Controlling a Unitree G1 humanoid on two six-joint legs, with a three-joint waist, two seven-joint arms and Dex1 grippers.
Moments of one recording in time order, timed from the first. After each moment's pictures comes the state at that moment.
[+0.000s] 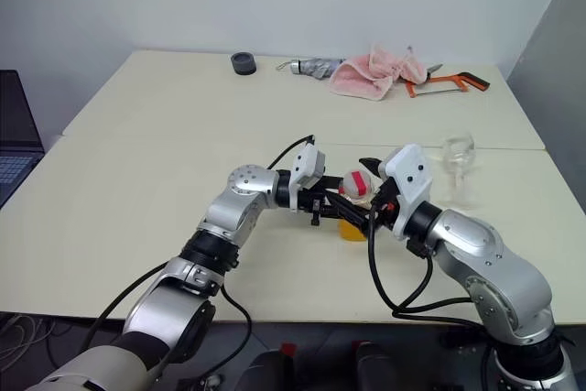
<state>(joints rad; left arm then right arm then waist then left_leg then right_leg) -0.82 0.21 -0.25 0.52 -0.26 0.03 -1.30 -0.31 -0.53 0.04 -0.67 0.60 0.75 0.35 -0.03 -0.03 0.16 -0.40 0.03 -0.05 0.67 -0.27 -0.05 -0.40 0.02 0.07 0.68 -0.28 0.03</state>
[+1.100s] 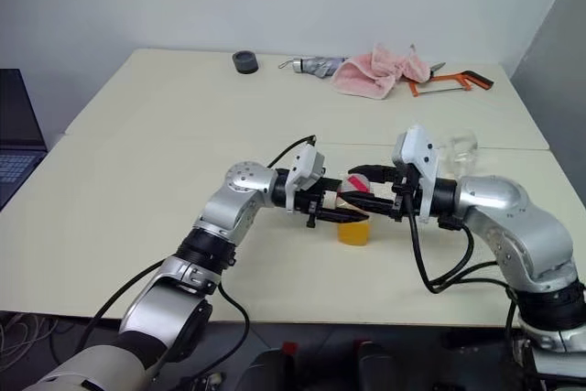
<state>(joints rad) -0.83 0.22 -0.25 0.48 -0.26 0.08 -1.34 -0.41 -0.67 -0.01 -0.48 0.63 0.69 0.79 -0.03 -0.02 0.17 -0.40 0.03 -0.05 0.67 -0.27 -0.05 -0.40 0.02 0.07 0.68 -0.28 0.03</state>
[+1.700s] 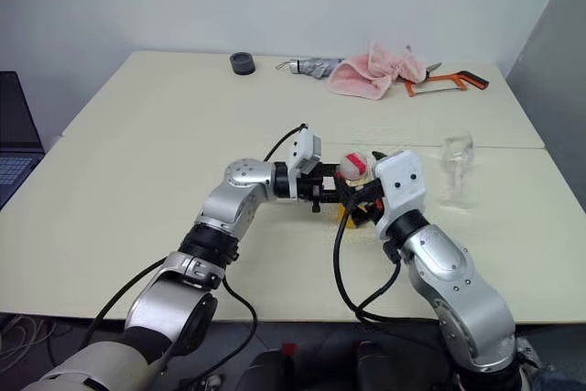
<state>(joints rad) -0.86 0.19 -0.19 0.55 -0.24 0.09 -1.22 -0.24 -0.29 0.15 -0.78 0.27 0.76 0.05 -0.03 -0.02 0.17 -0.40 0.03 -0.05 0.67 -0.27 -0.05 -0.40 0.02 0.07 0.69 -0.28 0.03</state>
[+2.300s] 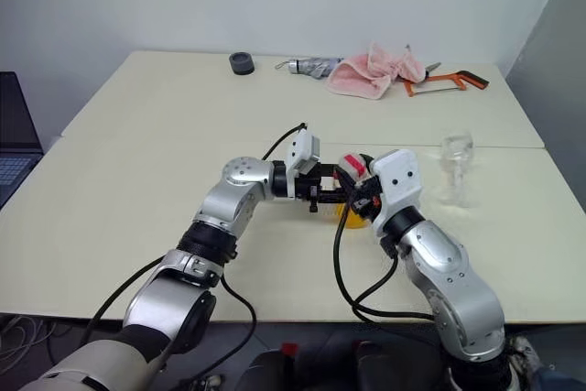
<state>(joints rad) -0.87 0.22 -0.19 0.57 -0.23 0.07 -1.27 -0.26 -0.29 0.12 -0.68 0.32 0.70 0.23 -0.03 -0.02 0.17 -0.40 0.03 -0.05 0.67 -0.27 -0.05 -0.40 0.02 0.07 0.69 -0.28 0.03</state>
